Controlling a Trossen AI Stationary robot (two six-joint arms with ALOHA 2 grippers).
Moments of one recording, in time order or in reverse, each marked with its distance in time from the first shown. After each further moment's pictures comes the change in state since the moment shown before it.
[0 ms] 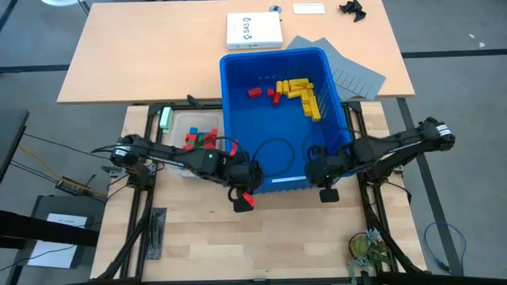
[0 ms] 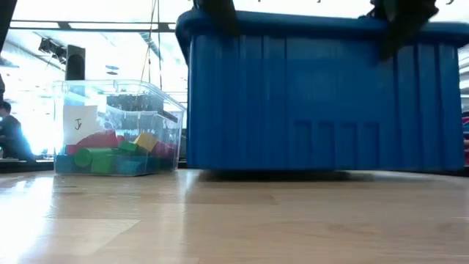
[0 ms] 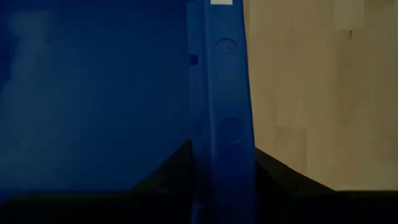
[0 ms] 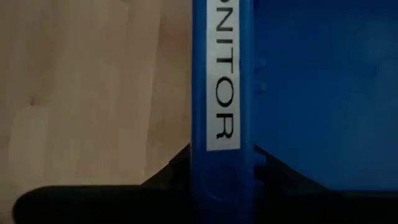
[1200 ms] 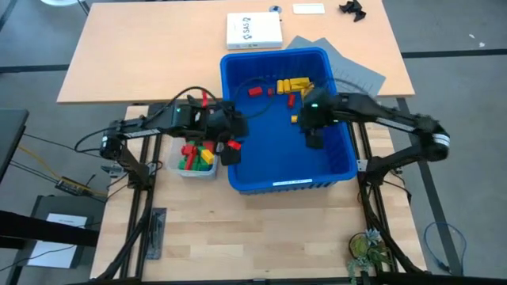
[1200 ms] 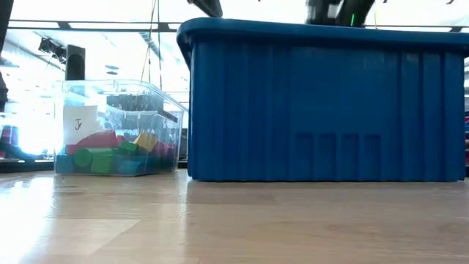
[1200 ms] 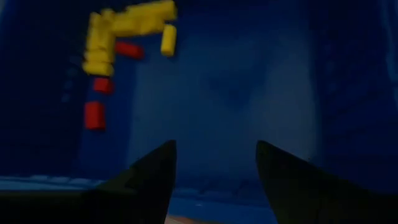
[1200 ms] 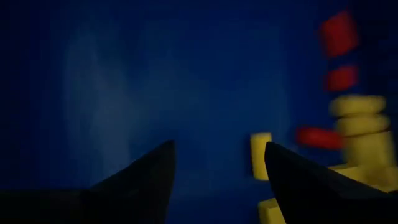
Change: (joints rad) left arm 0.230 -0.139 0.200 -0.207 -0.152 0.321; right arm -0.682 0.090 0.126 0.109 -0.054 -0.600
